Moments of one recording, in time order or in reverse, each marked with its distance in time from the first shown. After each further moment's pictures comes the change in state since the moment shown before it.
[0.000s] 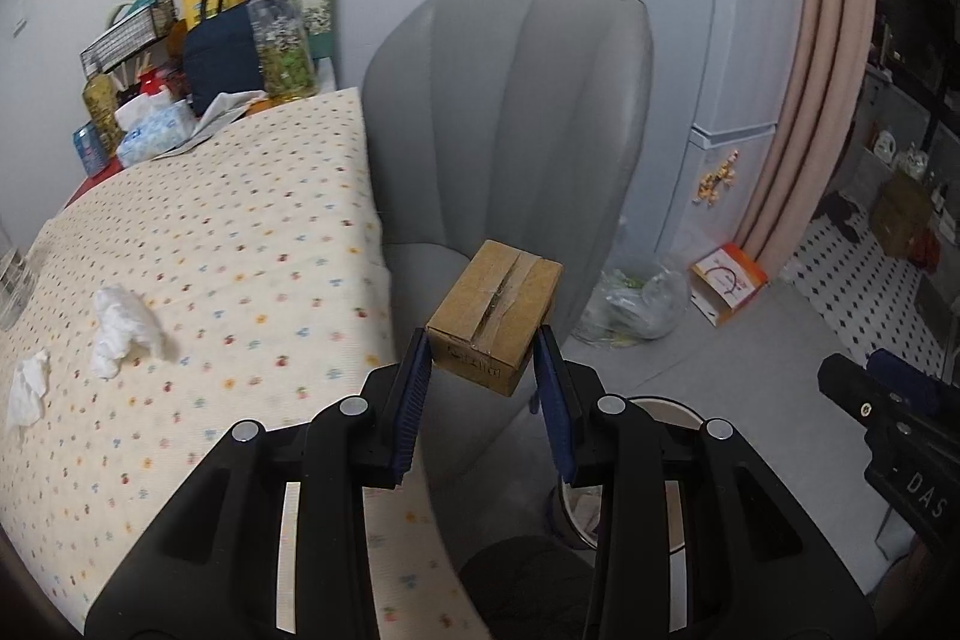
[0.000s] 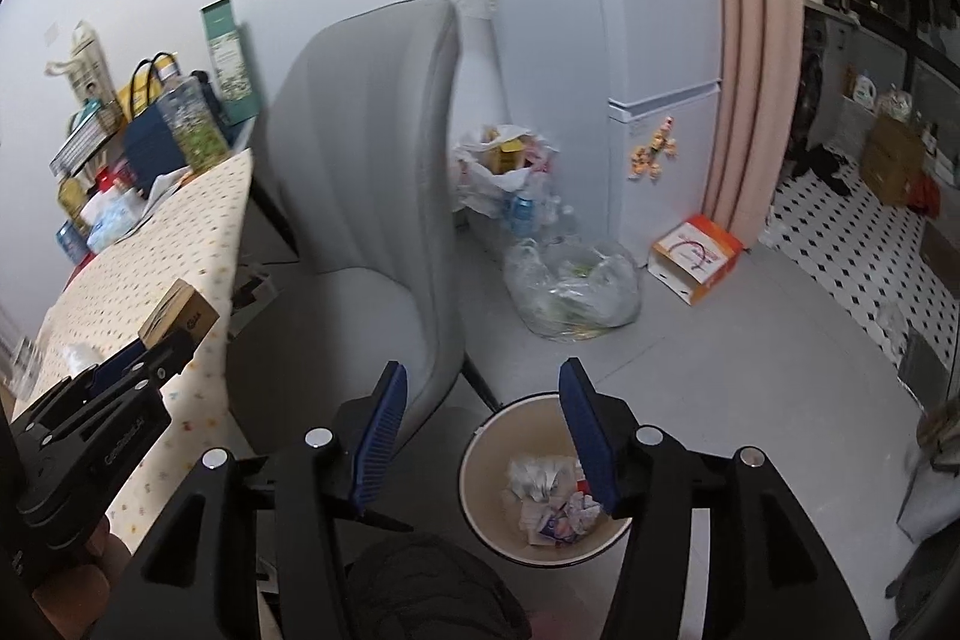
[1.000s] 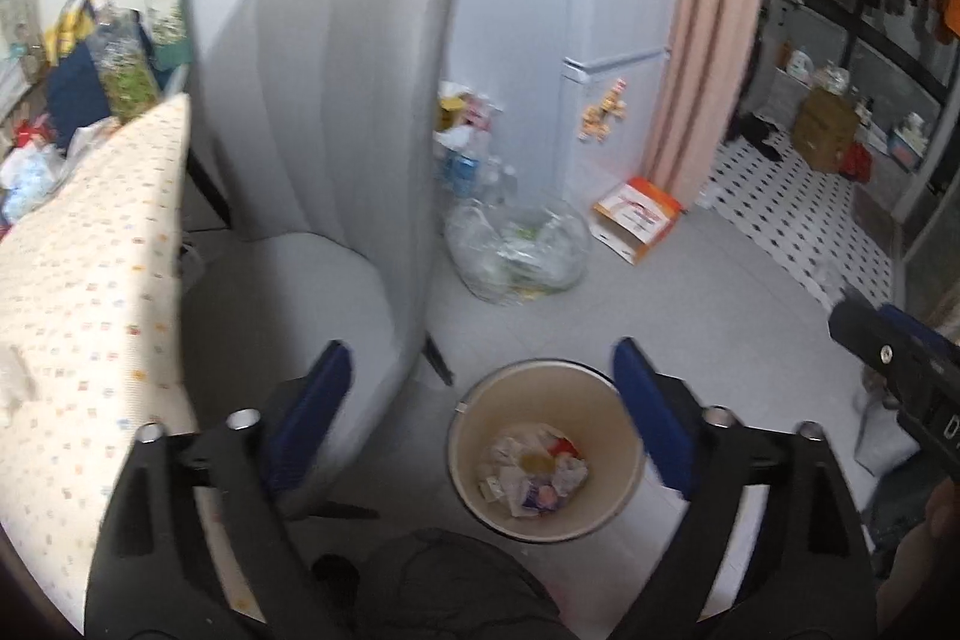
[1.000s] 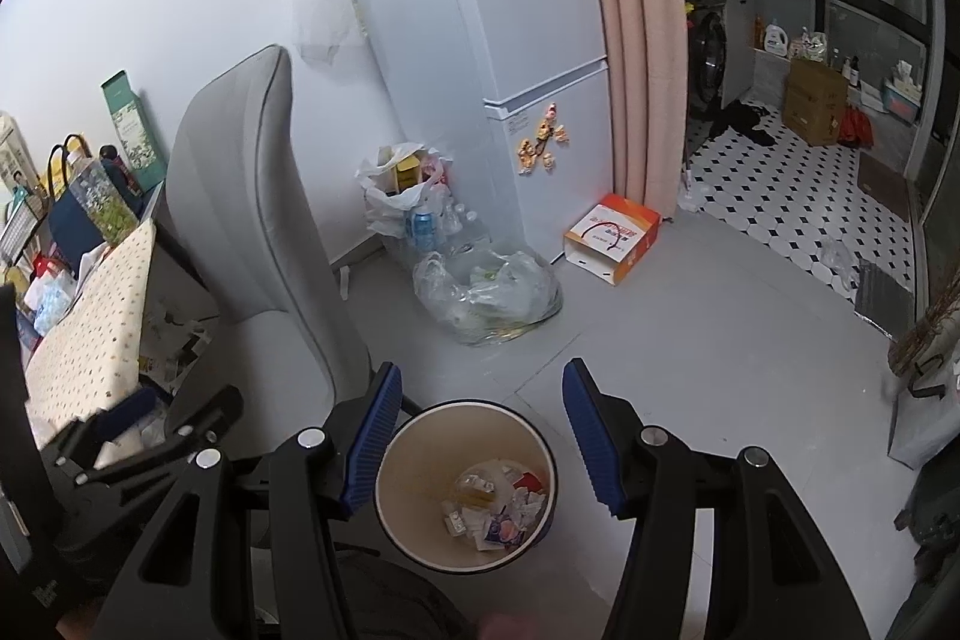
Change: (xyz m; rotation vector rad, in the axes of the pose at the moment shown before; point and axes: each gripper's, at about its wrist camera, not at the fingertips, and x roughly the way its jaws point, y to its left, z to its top) left arm 0.029 -0.108 -0.006 0.158 0.073 -0.161; right arm -0.008 -0.103 -0.009 0.177 -0.032 -0.122
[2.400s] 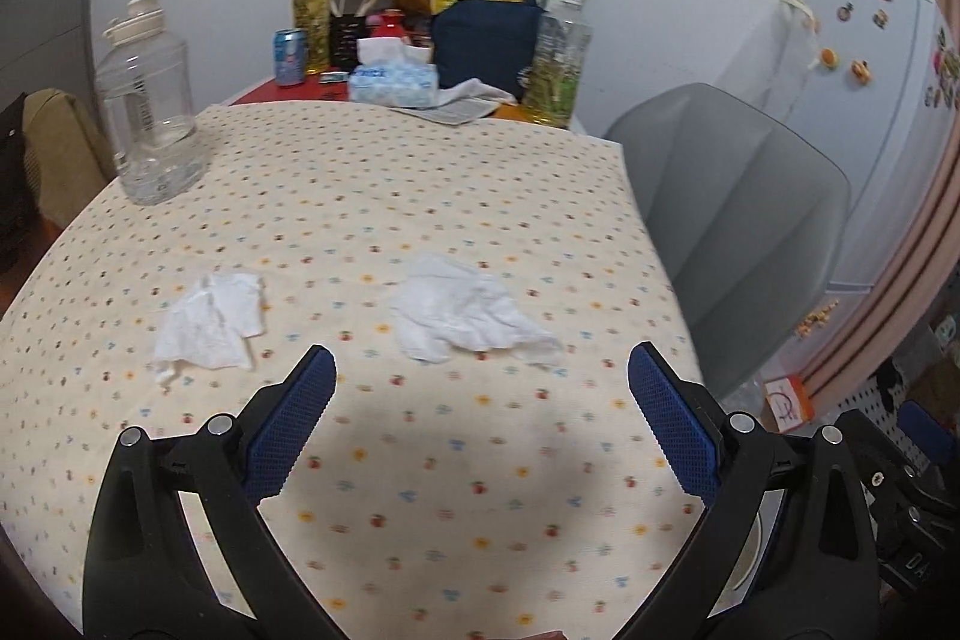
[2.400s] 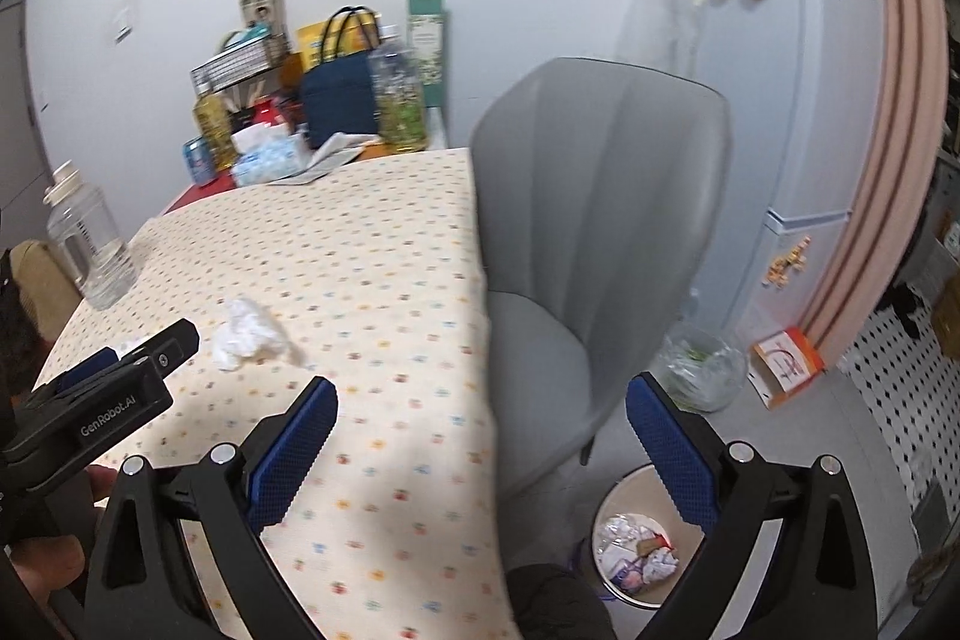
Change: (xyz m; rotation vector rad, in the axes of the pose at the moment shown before) left arm -0.153 0.309 -0.084 -0.555 -0.165 0.341; right arm -0.081 0.313 -0.058 -0.489 -0.050 0.324
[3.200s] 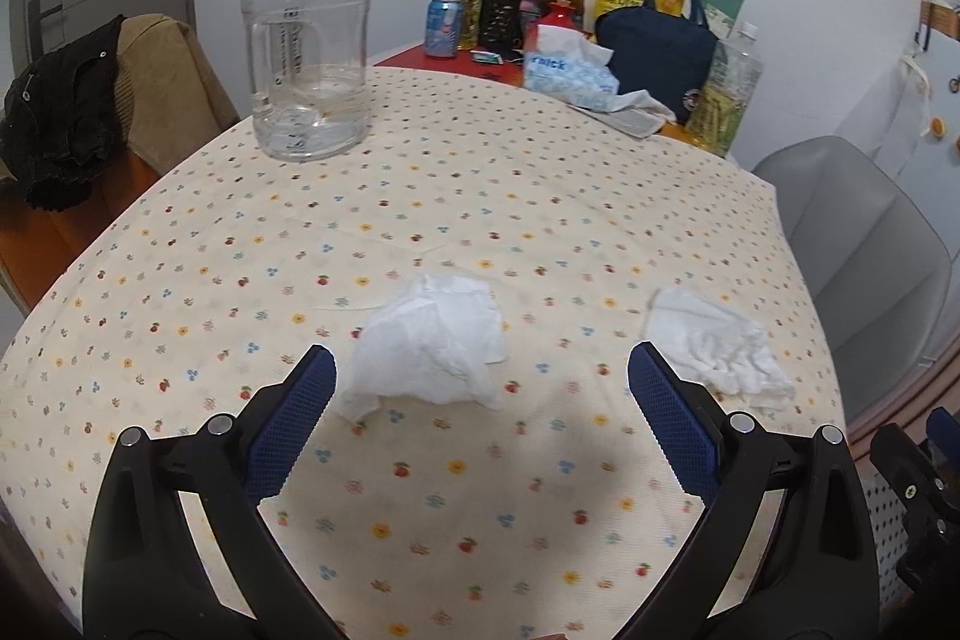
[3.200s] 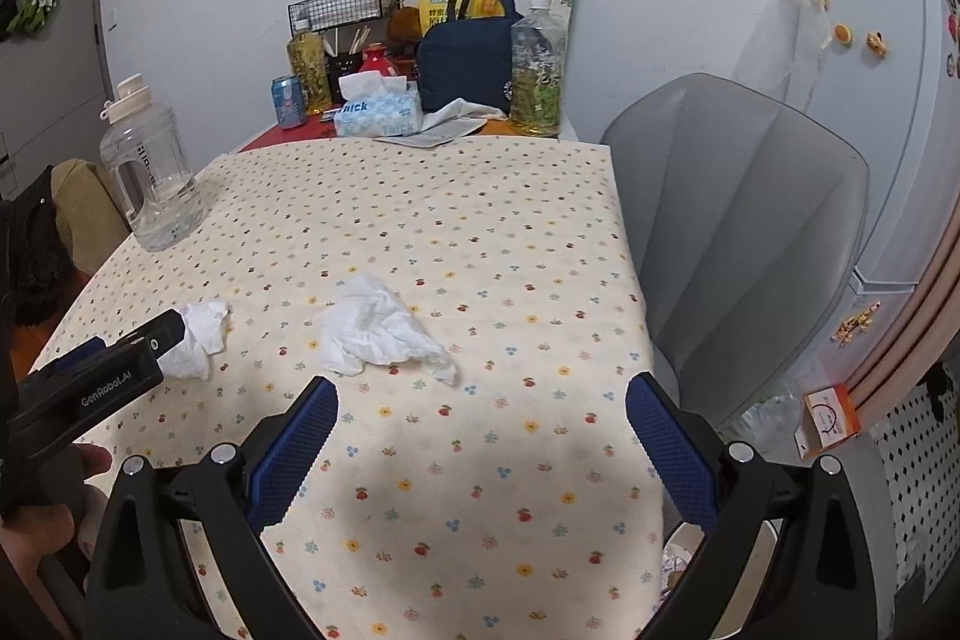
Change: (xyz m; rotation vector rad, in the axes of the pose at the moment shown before) left arm 0.021 0.131 0.006 -0.162 0.022 0.188; right arm 0.044 0.113 0.012 -0.175 0.051 0.109
